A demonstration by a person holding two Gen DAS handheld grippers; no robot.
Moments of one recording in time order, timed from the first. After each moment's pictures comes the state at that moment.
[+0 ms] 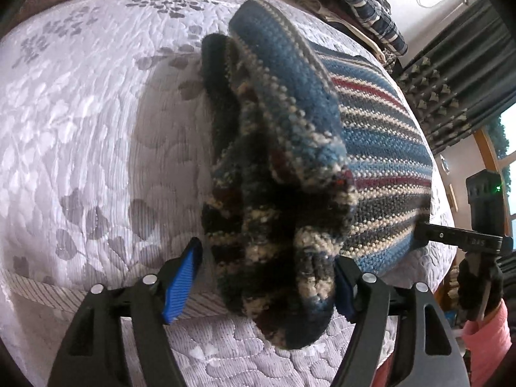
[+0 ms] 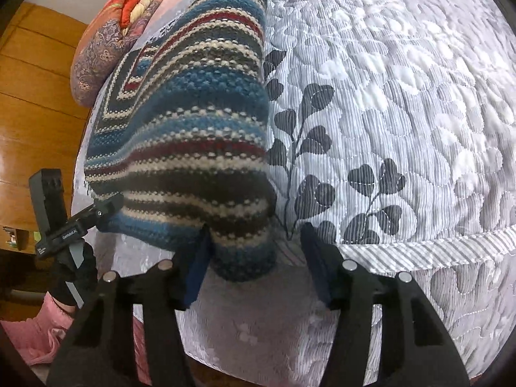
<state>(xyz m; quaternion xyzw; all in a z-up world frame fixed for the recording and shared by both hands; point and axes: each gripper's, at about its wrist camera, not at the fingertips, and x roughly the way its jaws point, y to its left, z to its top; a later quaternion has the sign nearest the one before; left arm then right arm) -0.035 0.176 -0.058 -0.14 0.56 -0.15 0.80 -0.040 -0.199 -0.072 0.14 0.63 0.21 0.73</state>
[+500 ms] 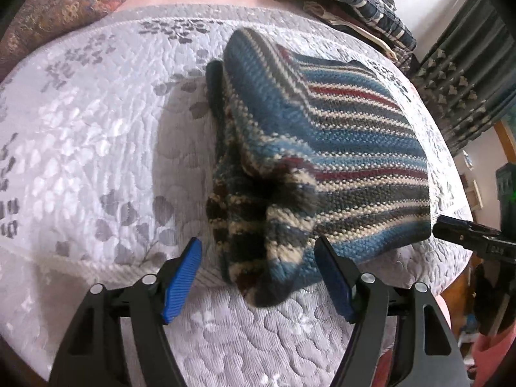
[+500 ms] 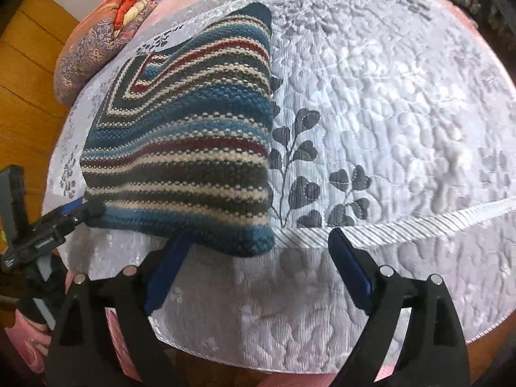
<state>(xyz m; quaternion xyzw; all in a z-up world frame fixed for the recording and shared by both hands) -0.060 0.157 -0.013 -0.09 0.56 -0.09 0.82 -0.064 -0.187 -0.033 0.07 0.60 0.15 0.78</state>
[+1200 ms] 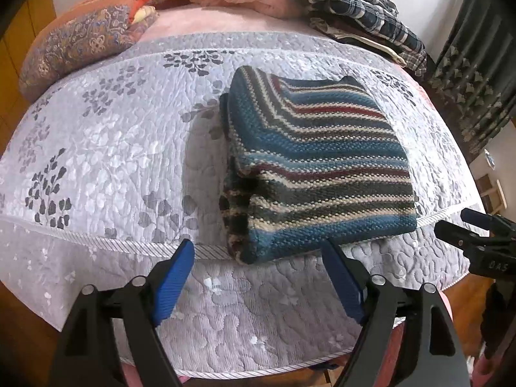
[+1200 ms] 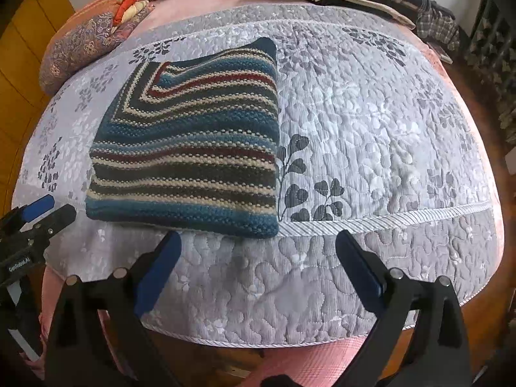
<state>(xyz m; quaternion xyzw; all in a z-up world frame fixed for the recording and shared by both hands) -0.096 0.131 0.046 -0.04 0.53 -0.03 0.84 -0.092 -0.154 0.017 -0.01 0.56 0.09 0.82</state>
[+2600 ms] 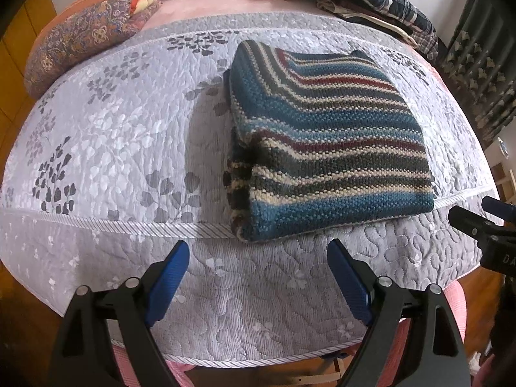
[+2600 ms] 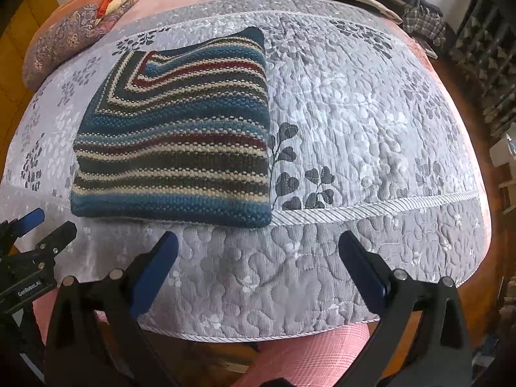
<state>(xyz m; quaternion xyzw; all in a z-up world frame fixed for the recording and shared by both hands) -0.100 0.123 0.026 -0.01 0.57 -0.01 0.82 -0.095 -0.144 0.010 -0.03 0.58 0.04 0.81</state>
